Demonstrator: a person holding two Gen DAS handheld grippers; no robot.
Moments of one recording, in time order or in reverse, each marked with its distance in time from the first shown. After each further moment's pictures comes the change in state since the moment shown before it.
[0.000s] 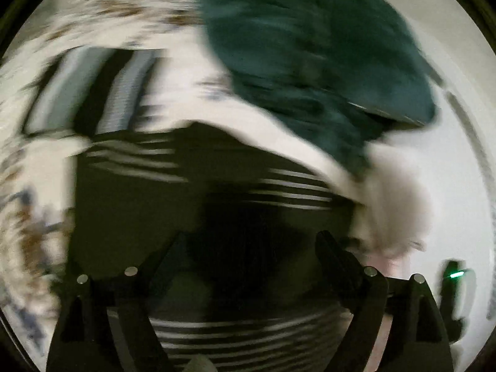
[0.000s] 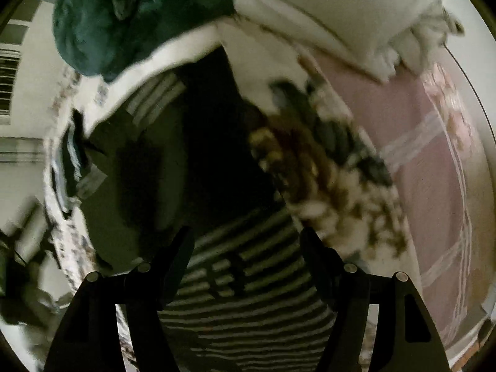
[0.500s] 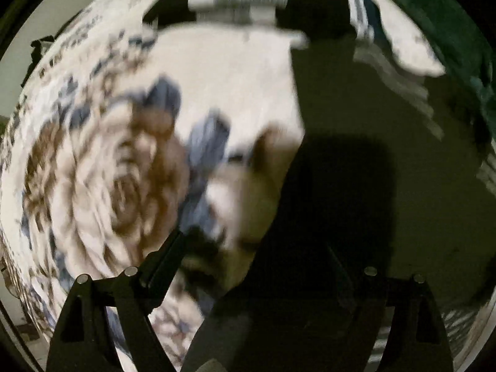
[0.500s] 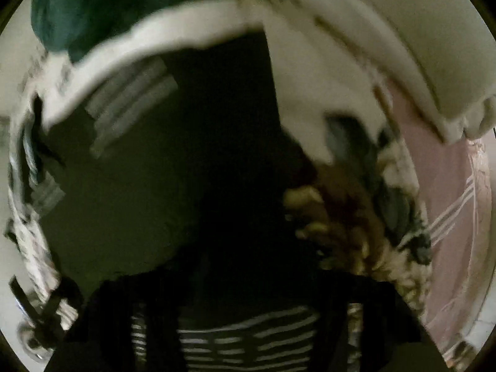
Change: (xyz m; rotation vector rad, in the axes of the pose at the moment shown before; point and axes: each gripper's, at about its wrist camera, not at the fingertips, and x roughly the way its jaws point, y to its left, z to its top) left arm 0.056 0.183 -0.072 -0.169 0.179 0.421; right arm 0.094 0.051 0.047 -0.079 0.085 -0.224
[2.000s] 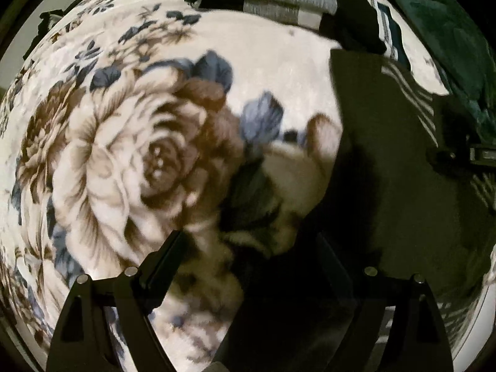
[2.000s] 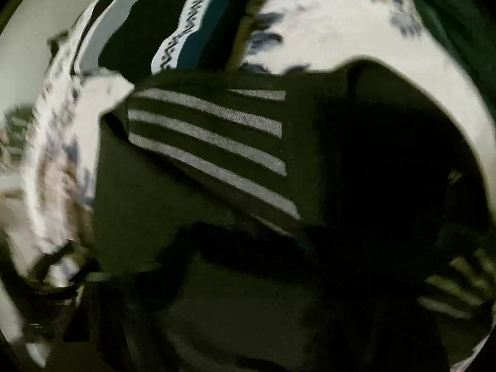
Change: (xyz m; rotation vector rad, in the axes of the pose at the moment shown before) left arm -0.017 0.057 -0.027 -0.109 -0.017 -0.084; right arm 0.079 0.359 -0.003 -0.861 0.051 0.049
